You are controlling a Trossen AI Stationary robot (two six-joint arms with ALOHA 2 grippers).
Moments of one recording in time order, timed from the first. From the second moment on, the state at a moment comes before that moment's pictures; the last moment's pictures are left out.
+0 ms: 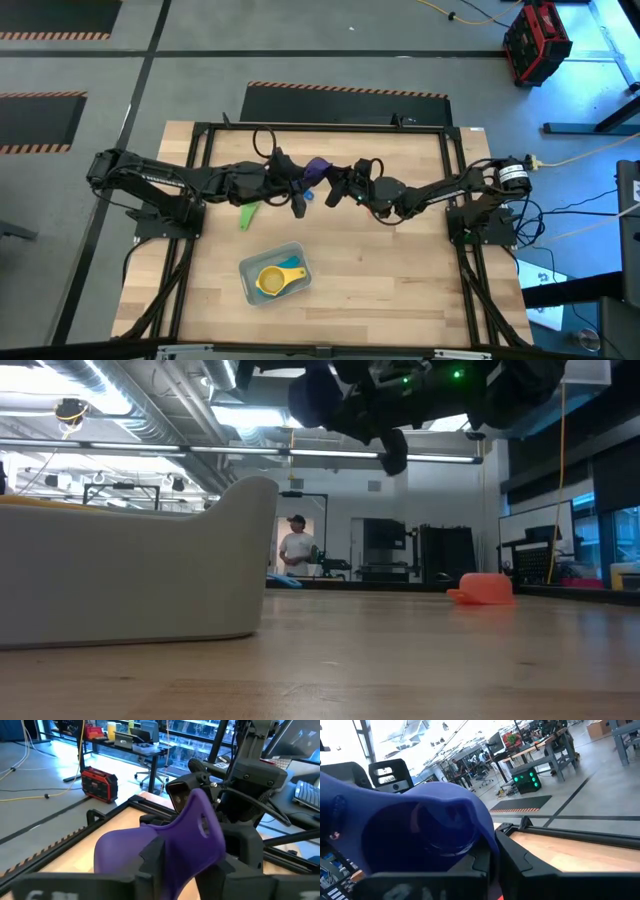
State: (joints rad) left arm -0.09 1.29 1.03 0.10 -0.49 -0.27; right arm 0.05 1.68 0.83 0.94 0.63 0.49
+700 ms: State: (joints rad) left arm -0.09 1.29 1.03 0.10 -0.52 -0.19; right arm 0.05 1.68 0.83 0.94 0.64 0.49
